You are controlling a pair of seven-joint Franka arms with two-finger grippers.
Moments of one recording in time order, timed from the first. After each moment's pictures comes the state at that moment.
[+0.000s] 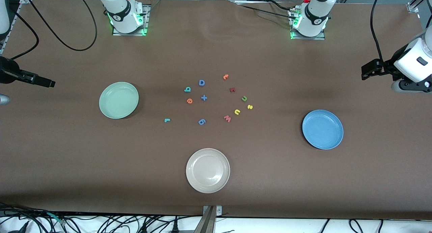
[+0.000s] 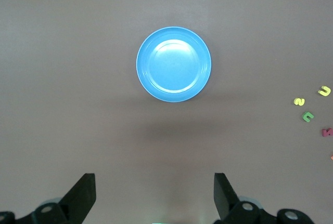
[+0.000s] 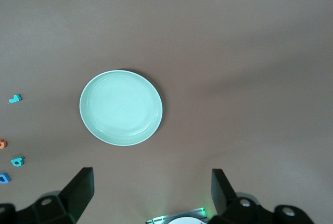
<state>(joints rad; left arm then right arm) -0.06 0.10 0.01 -1.49 0.06 1.46 -0.01 -0.12 0.16 -0.02 -1.59 0.00 1.52 0.16</state>
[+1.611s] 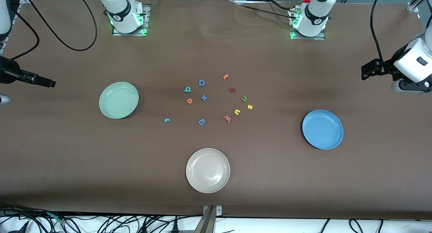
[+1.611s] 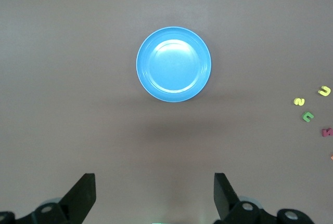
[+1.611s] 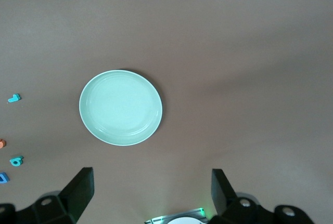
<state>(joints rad) -0.06 0.10 0.01 -1.49 0.06 1.46 -0.01 -0.12 0.16 -0.01 -1.59 -0.01 1.52 0.16</state>
